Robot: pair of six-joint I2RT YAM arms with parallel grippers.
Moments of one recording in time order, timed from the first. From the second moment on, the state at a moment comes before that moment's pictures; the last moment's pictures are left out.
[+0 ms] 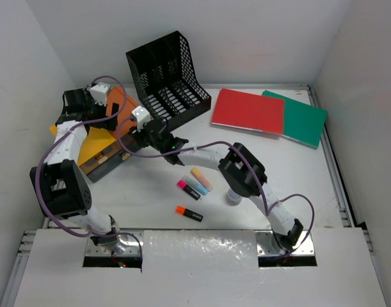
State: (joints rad) left arm 0.24 1.56 1.23 -0.41 0.26 0.39; right arm 0.95 2.37 1.78 0.35 0.14 0.00
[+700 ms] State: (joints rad) left arm 0.24 1.57 1.23 -0.39 0.23 0.39; right arm 0.98 2.08 1.30 0.53 0.14 0.01
